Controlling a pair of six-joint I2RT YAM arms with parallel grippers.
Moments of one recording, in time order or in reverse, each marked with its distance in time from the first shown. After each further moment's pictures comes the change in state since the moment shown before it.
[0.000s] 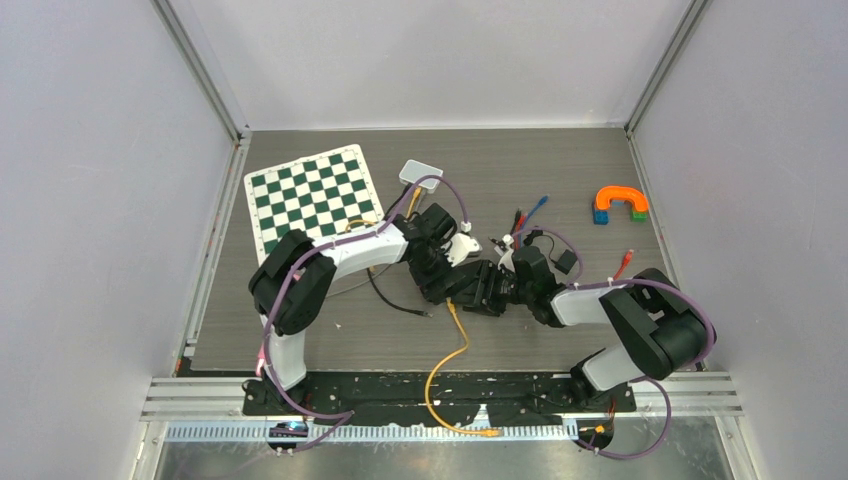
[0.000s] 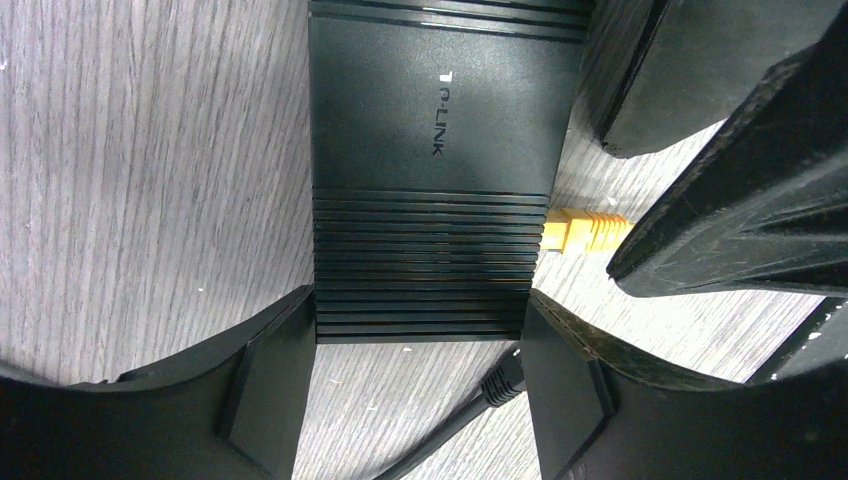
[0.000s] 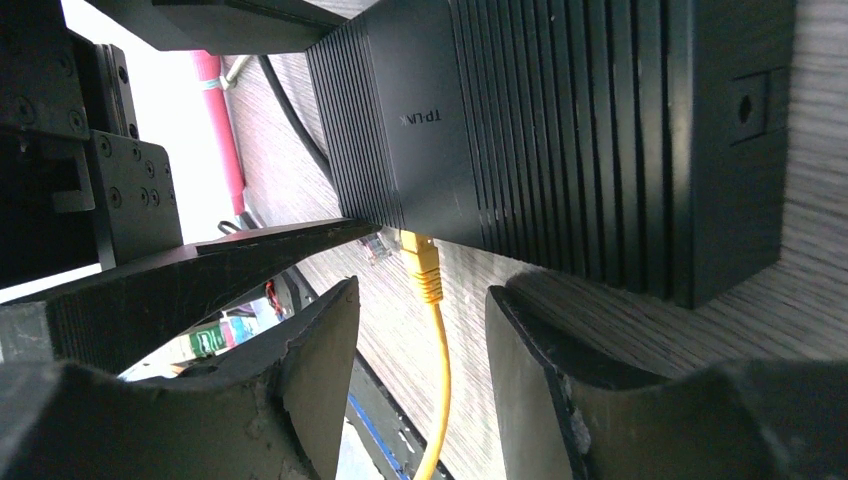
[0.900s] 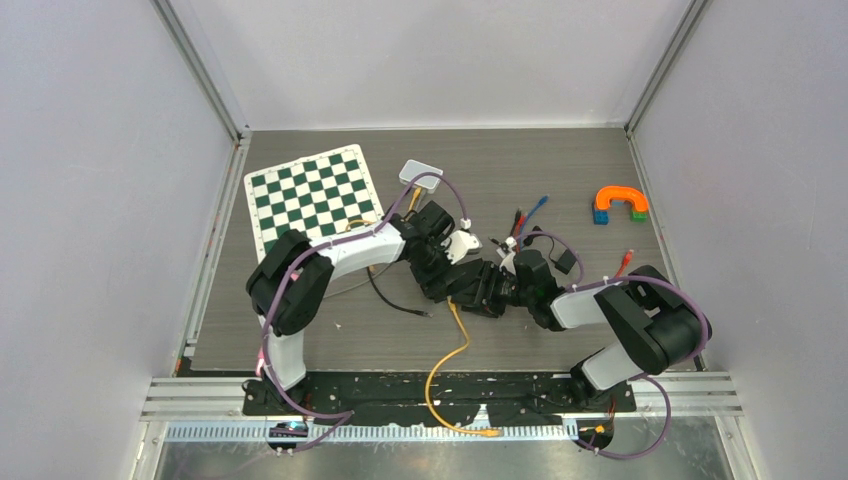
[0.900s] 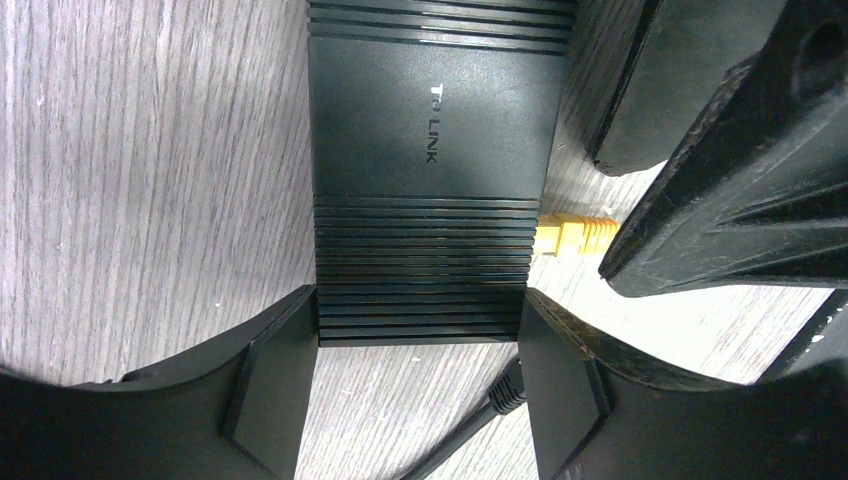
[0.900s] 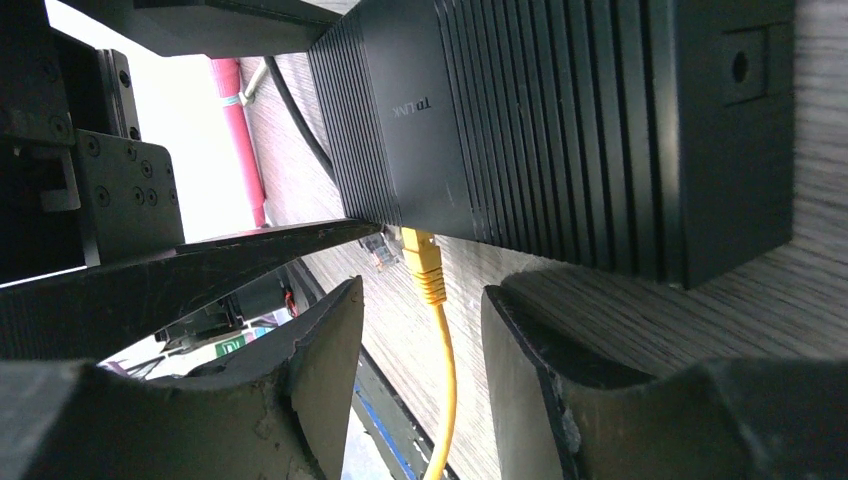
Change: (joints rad) left arm 0.005 -0.006 -0.004 0.031 0.026 0.024; right arm 0.000 0.018 -0.030 0.078 0.009 0.057
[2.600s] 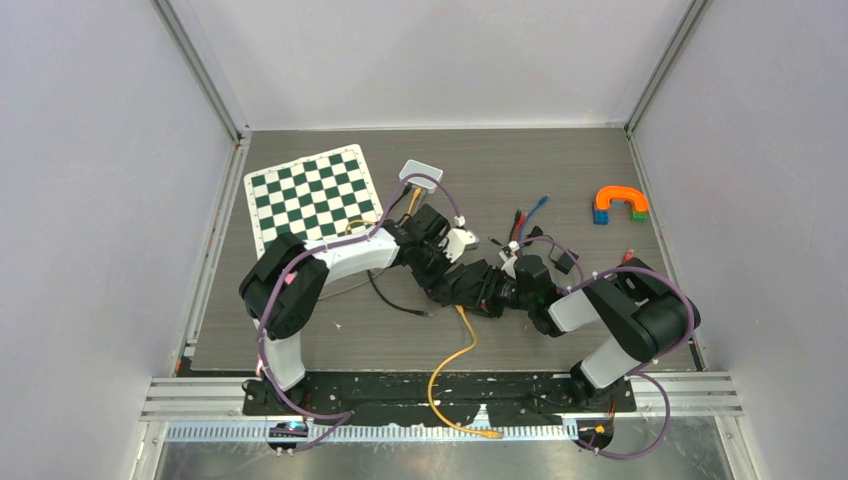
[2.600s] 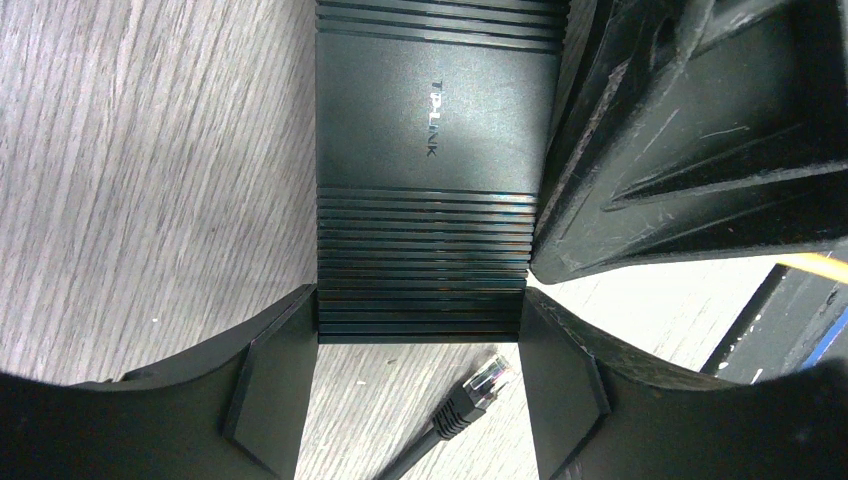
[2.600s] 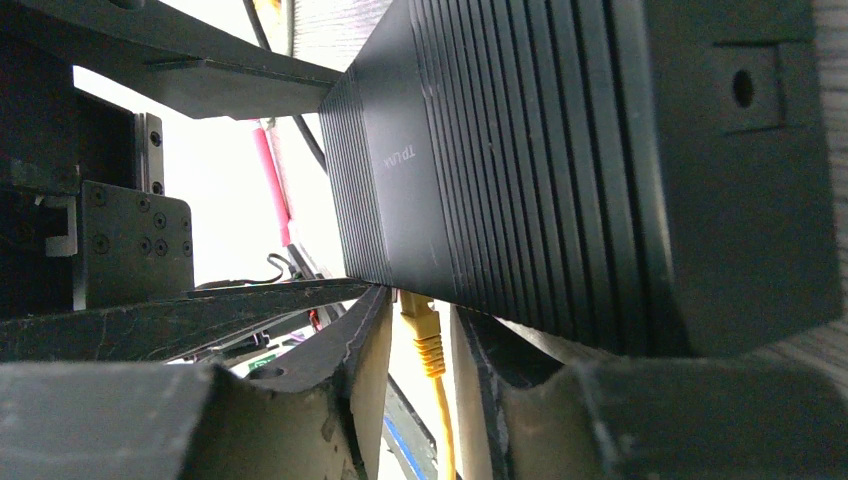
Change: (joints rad) left arm 0.006 -0.043 -0.087 0.124 0.085 -0.149; right arm 0.010 0.068 -0.045 0.175 0.033 0.116
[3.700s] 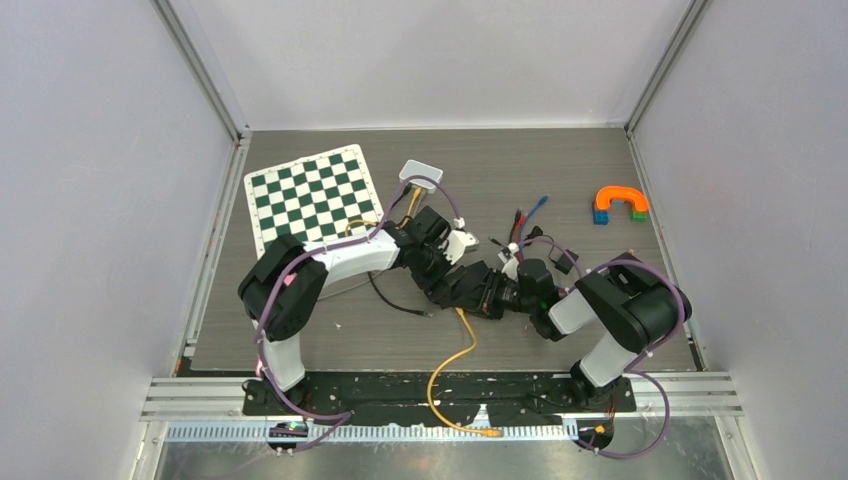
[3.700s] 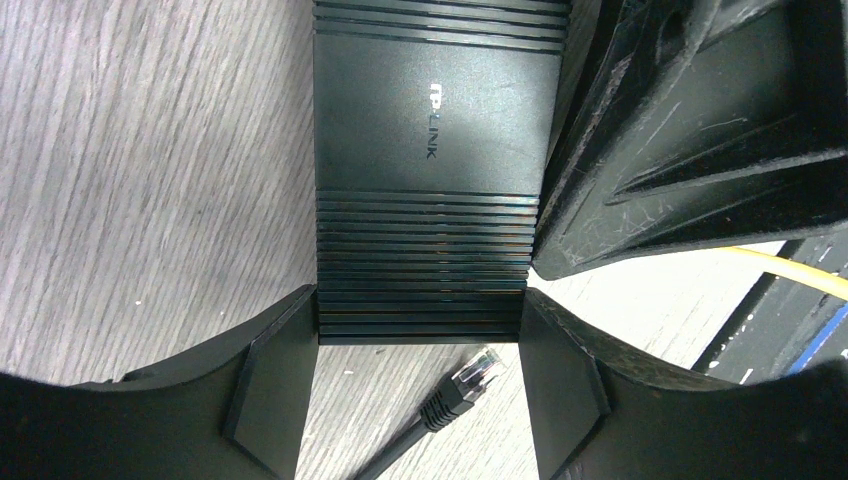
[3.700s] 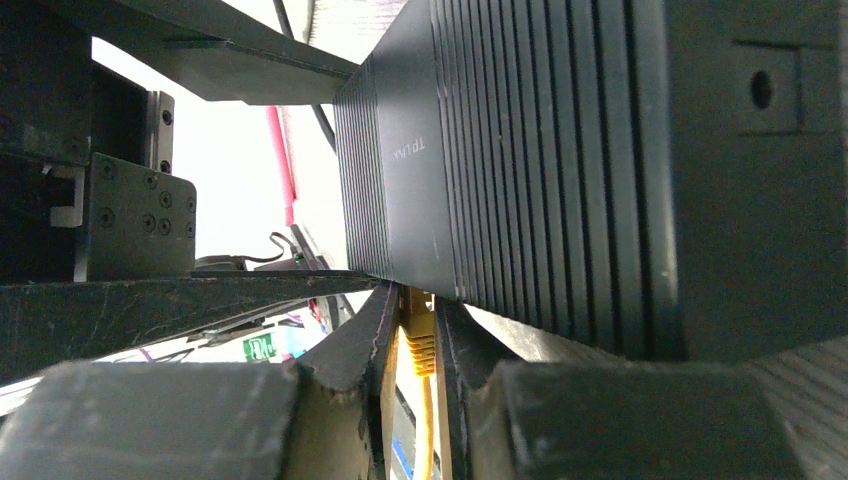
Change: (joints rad) left arm -0.007 -0.011 -0.009 -0.011 -0.026 -0.025; right arm -0.005 0.059 -0.038 0.142 -0.053 -0.035
